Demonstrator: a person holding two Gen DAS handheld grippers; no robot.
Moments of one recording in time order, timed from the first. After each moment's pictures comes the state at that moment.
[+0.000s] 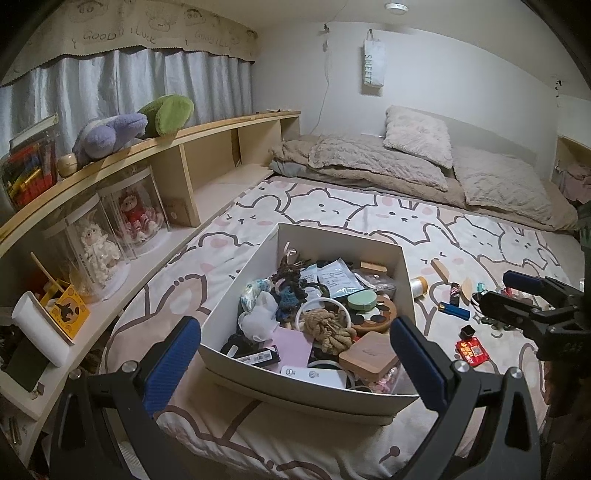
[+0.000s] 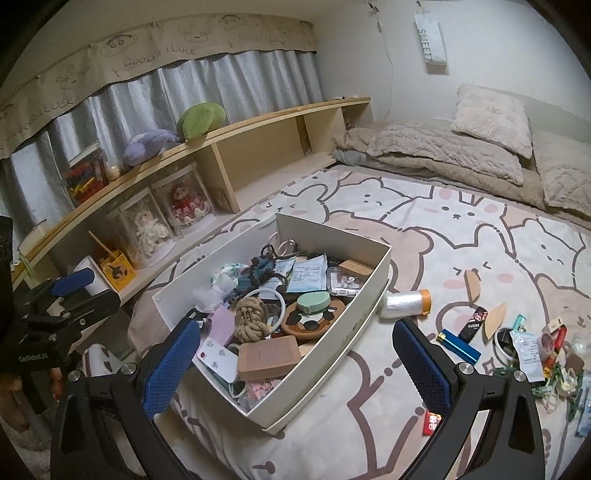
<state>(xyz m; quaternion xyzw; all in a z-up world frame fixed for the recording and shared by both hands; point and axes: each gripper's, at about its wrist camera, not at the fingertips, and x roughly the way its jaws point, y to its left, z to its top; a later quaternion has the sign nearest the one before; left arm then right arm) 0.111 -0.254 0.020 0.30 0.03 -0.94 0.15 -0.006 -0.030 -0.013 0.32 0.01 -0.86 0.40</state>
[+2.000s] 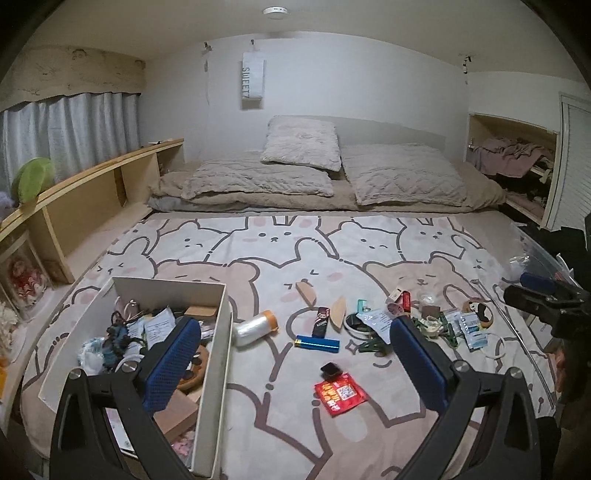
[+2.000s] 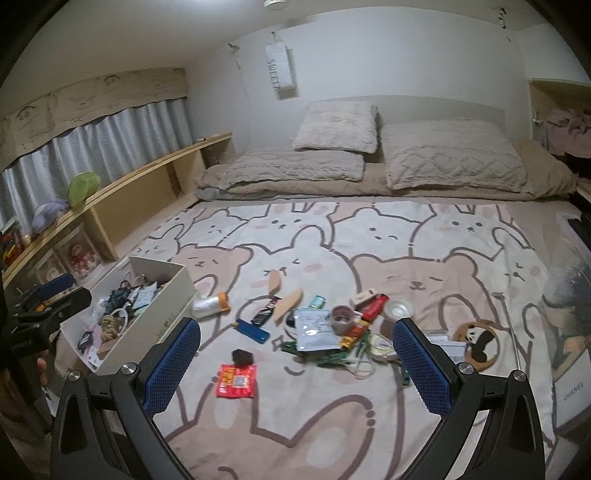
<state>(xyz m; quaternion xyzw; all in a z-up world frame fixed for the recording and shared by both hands) 0.013 -0.058 0.025 0.27 -0.01 -0.96 -0.02 -0.044 0.232 -0.009 0.31 -0.04 -0.93 0.21</state>
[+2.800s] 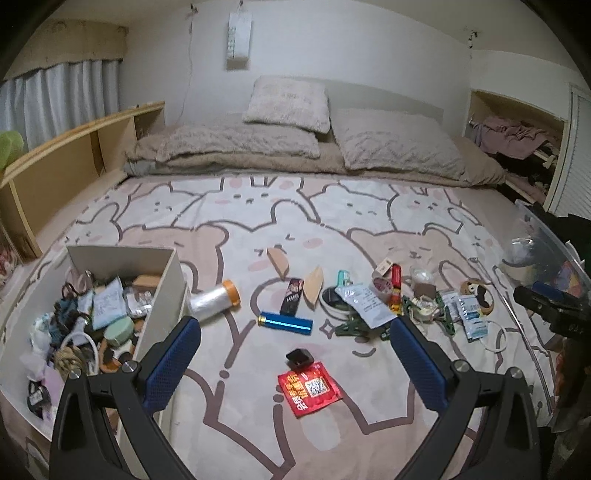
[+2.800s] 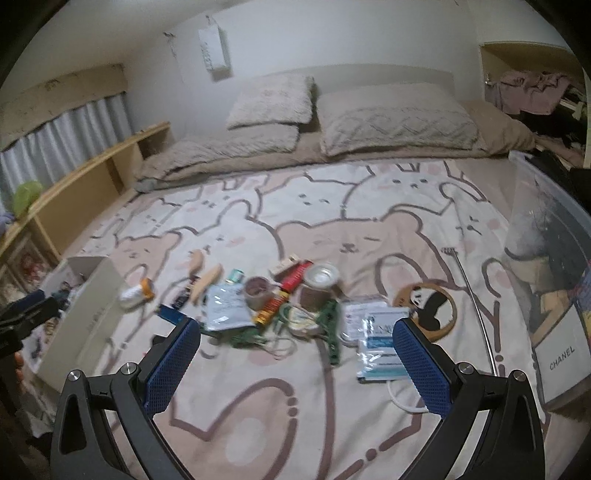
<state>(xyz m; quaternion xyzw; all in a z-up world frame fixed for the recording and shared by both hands) -0.041 -0.018 -0.031 0.34 0.01 -0.94 -0.03 -0.083 0.297 -0.074 0.35 -0.06 -0.93 0.11</state>
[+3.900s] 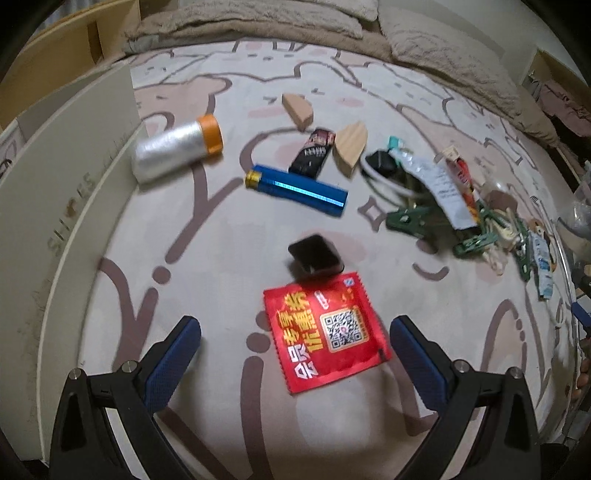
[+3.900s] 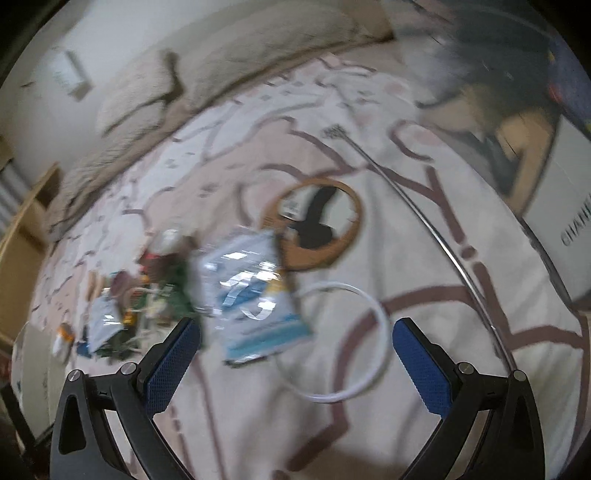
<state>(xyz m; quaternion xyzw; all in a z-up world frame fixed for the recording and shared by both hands) -0.098 -0.011 -0.185 0.53 0.06 -0.85 0.02 -0.121 0.400 -0.184 0.46 -0.21 -0.86 -0.05</state>
